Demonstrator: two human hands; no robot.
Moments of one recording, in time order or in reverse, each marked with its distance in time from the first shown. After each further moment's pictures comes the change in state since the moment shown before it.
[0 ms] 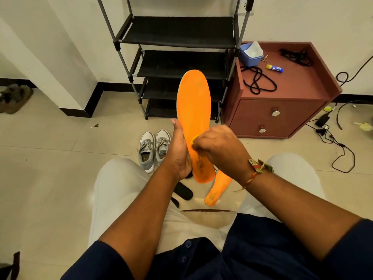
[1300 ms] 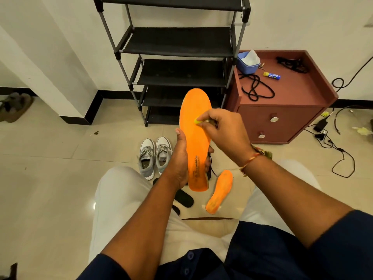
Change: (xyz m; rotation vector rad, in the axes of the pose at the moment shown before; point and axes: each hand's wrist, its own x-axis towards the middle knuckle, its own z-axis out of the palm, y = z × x) left_hand -0.001 0.002 -0.004 0.117 -0.130 -0.039; right_hand 0.040 0.024 -0.014 0.345 0.231 0.458
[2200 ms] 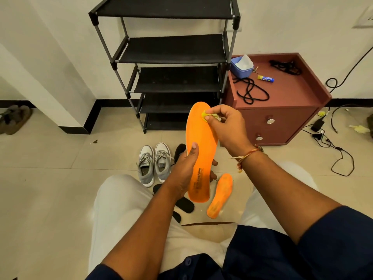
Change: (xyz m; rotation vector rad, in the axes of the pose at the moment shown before) left_hand -0.002 -0.011 0.004 0.263 0.016 0.000; right_hand 0.013 0.027 0.003 0.410 0.160 0.347
